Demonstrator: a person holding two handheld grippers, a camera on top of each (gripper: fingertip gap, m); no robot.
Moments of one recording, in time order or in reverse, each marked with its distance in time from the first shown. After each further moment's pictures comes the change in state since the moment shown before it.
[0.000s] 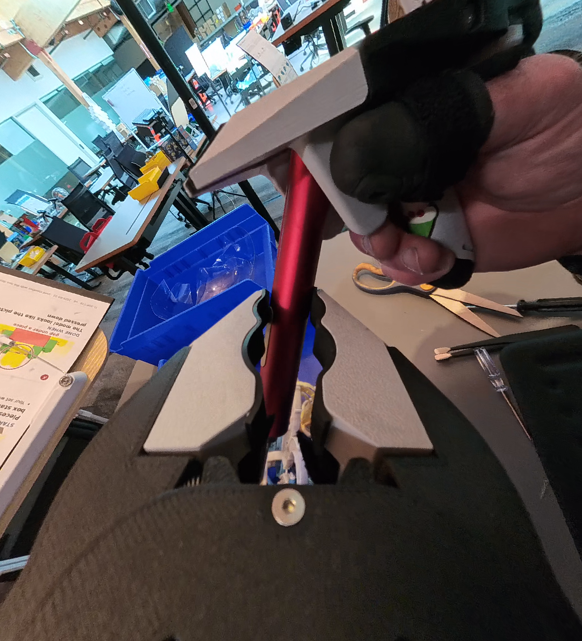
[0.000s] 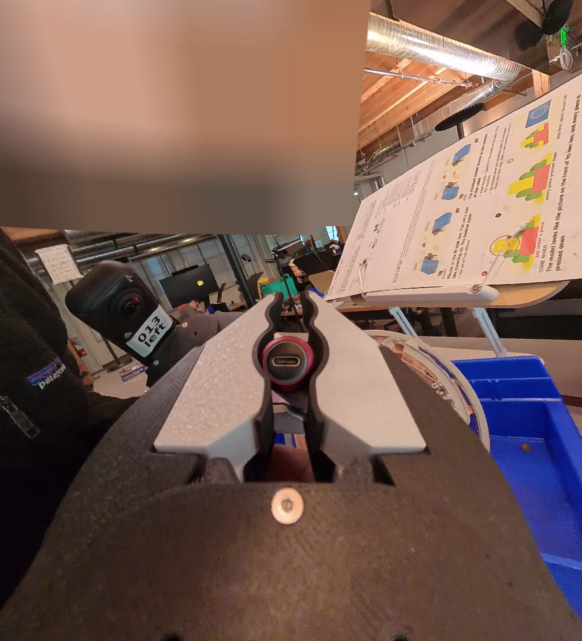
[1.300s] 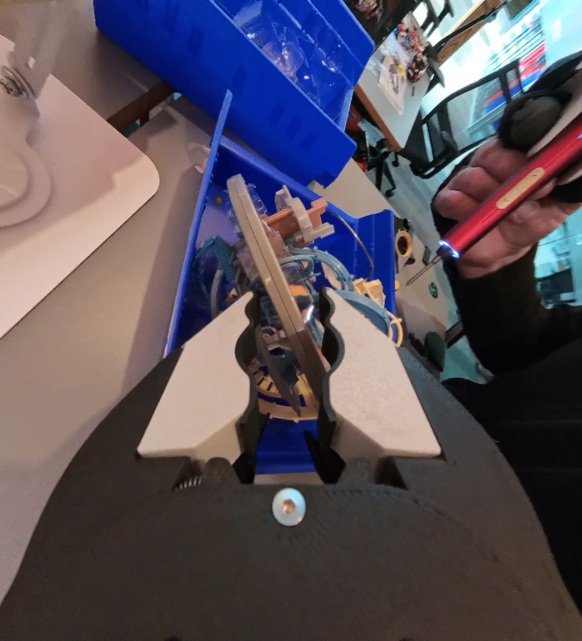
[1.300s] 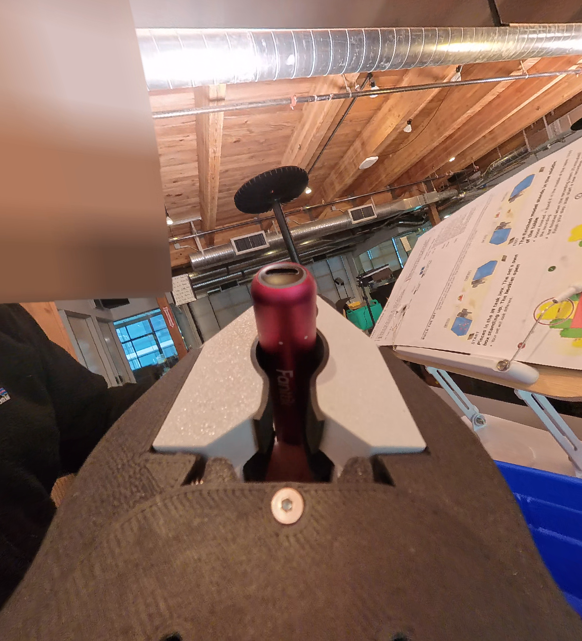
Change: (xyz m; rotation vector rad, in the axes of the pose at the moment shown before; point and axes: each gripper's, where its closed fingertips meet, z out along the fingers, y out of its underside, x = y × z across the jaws) left arm -0.105 0.139 -0.046 -0.336 0.216 -1.133; right arm 0.068 -0.045 0.040 0.081 -0.322 0.139
